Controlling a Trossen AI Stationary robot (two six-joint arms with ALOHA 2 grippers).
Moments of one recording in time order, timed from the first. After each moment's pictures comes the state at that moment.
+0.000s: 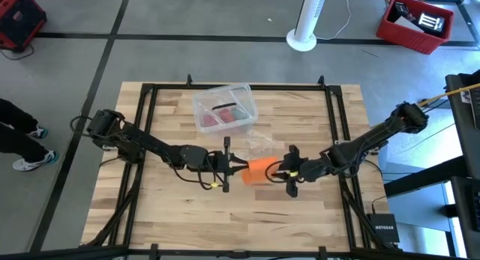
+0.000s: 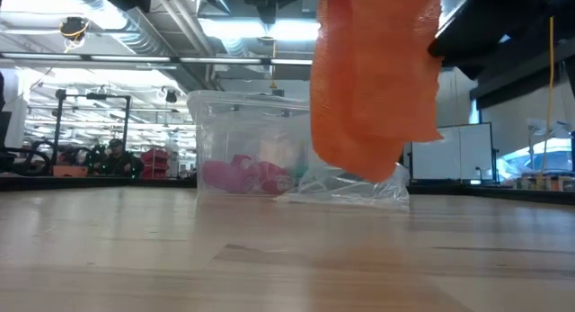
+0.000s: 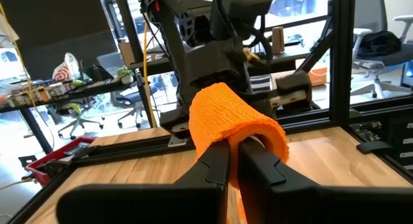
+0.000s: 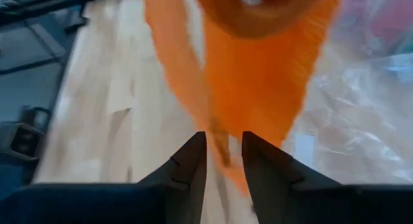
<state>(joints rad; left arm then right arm) -0.27 1.62 0.85 0.82 -0.30 0.19 0.47 1.19 0.67 -0.12 0.40 0.55</state>
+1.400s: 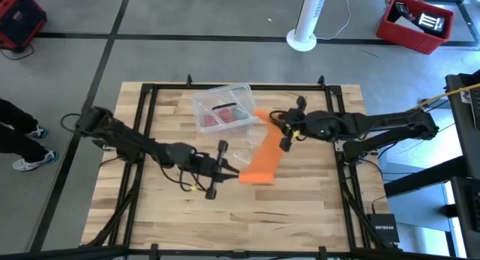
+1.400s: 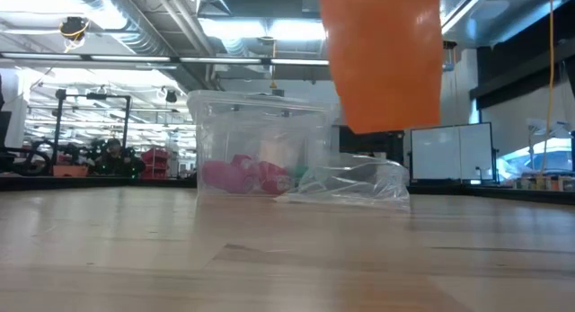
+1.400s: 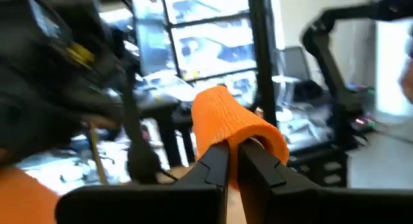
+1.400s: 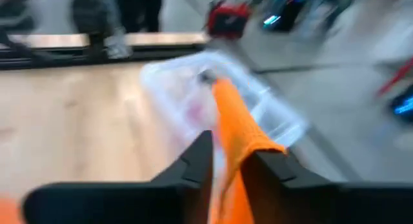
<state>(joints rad) -0.31 1.48 0.85 0.82 -0.11 0.20 0.10 1.08 0.98 -0.33 0.47 0.06</state>
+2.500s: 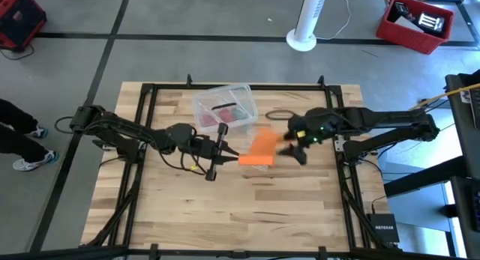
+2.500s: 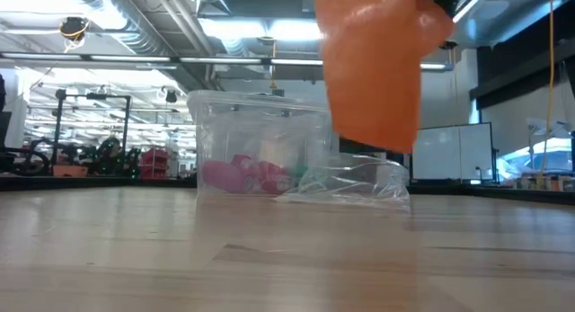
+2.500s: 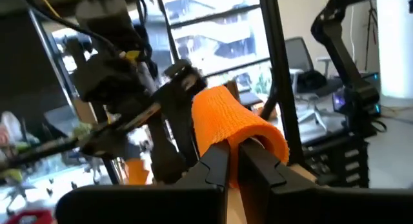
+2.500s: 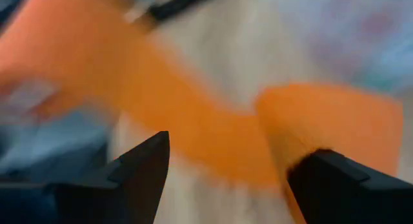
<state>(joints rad) -0.14 1.41 0.85 0.71 0.08 0.25 0.05 1.07 1.09 -0.66 -0.14 0.48</state>
